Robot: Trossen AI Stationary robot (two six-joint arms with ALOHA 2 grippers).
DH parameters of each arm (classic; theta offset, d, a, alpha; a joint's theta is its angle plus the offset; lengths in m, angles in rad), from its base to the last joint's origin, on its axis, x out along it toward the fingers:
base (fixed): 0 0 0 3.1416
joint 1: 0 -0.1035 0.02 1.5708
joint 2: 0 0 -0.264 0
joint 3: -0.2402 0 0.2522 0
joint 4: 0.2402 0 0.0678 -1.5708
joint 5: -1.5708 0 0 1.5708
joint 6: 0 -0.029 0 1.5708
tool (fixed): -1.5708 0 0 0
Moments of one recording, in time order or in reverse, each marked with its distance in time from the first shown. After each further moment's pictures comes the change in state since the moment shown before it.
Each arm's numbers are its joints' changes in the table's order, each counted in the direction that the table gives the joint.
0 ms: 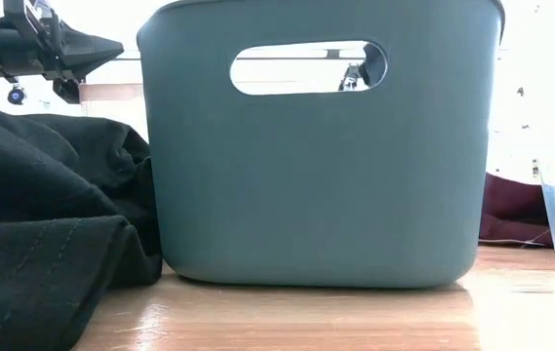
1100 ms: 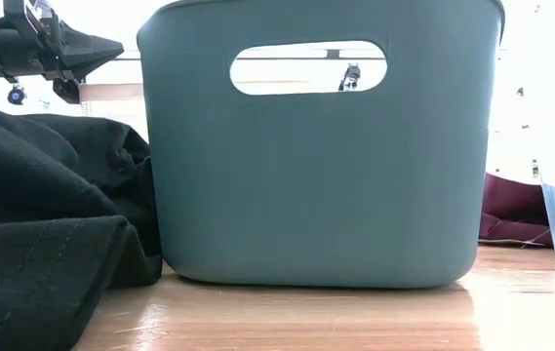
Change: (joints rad) left arm 0.000 0.000 0.000 0.000 0.000 0.000; right arm -0.322 0.001 -0.202 0.482 -1.029 -0.441
